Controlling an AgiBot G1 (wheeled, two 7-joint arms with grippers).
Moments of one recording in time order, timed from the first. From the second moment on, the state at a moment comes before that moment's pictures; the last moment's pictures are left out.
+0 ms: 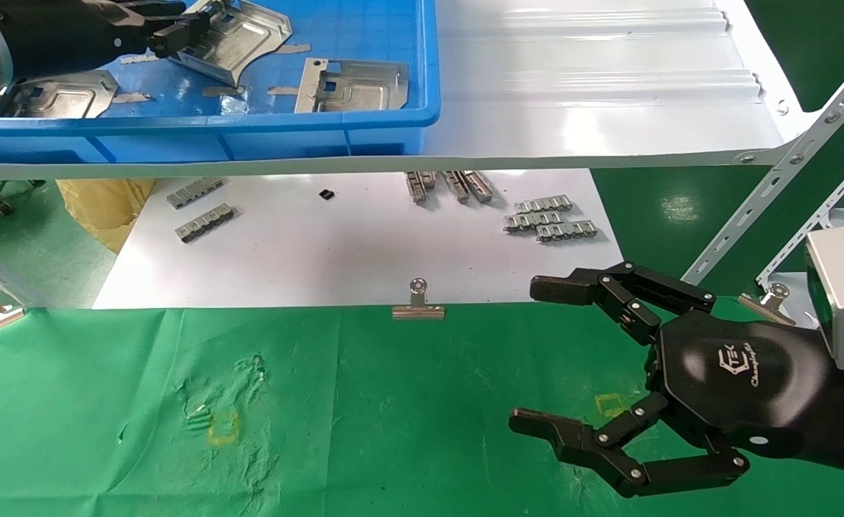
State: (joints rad) left arm -2.05 1.12 0.53 -0.01 1.36 0.85 0.02; right arm 1.07 -0.56 -0.38 1.22 -0.63 -1.42 0.10
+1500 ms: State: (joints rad) left arm -1.74 0.79 0.74 -0.59 1.05 1.58 0.43; right arm 1.07 -0.56 -0.38 1.22 -0.63 -1.42 0.10
